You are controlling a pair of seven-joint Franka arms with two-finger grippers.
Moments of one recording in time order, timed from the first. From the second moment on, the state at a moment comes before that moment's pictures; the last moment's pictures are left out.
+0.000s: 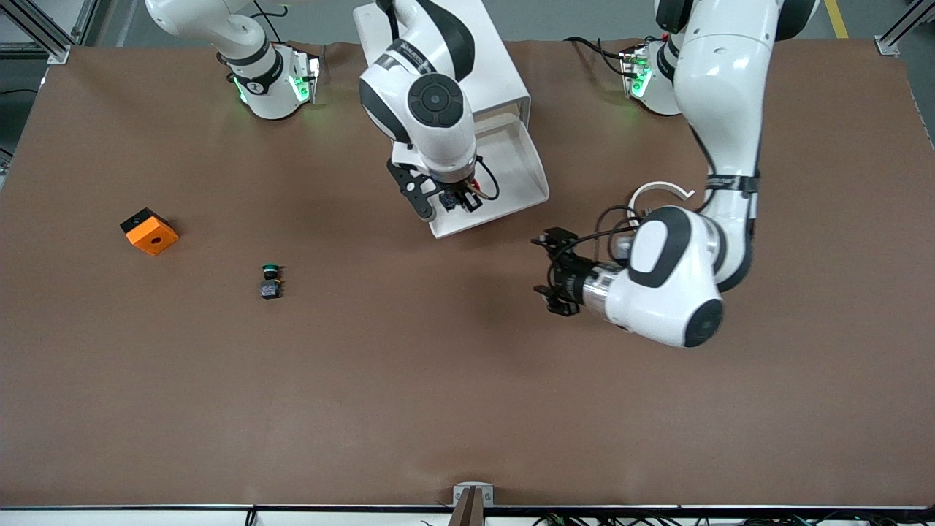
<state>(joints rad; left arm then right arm) -0.55 0.75 0.34 -1.19 -0.86 1.51 -1.83 0.76 0.46 0.10 -1.56 0.11 1.95 1.82</state>
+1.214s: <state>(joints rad) -0.55 0.69 0.42 -1.19 -0.52 1.50 -1.23 0.80 0.52 0.09 -1.42 0.18 1.85 1.84</state>
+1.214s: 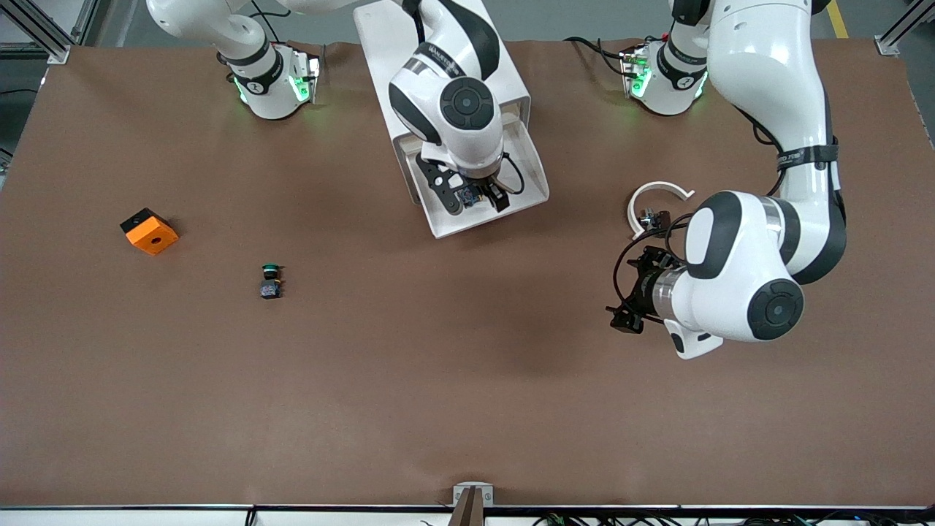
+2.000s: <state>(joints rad) -0.60 0.65 0.41 -1.19 -0.49 1.53 -0.67 0.46 0.27 0.07 -1.24 0.20 1.28 1.16</state>
